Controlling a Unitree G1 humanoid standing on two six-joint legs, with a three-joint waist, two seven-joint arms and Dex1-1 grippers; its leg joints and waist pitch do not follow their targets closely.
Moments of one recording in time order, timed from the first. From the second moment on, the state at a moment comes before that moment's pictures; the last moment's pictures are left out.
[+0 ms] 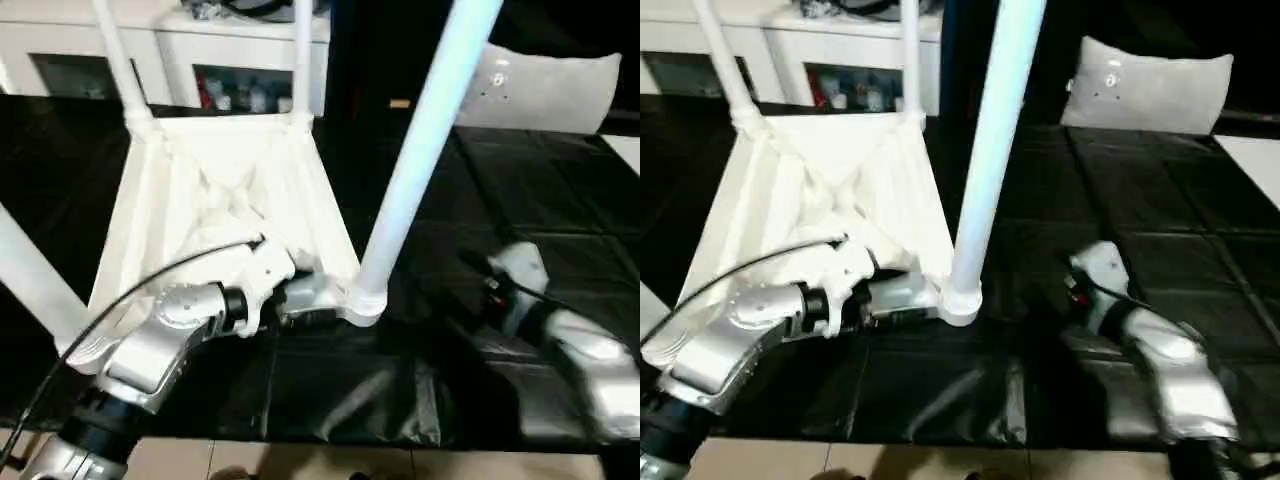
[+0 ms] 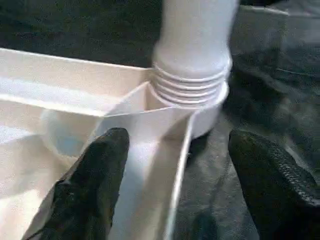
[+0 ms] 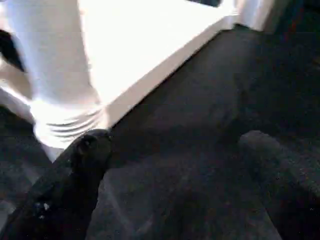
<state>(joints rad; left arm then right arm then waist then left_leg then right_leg) -0.36 0.45 -0.34 0.12 -0.19 0.31 -0.89 -0.12 -0.51 -0.04 0.13 0.28 0.12 0.85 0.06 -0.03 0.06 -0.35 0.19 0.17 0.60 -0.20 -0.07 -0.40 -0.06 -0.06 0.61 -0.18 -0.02</state>
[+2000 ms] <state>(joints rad) -0.48 0.51 -0.45 0.36 -0.03 -0.03 -1.21 -0.32 -0.53 0.14 0.24 0.30 0.21 1.18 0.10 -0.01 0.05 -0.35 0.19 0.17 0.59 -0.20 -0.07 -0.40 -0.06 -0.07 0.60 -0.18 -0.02</state>
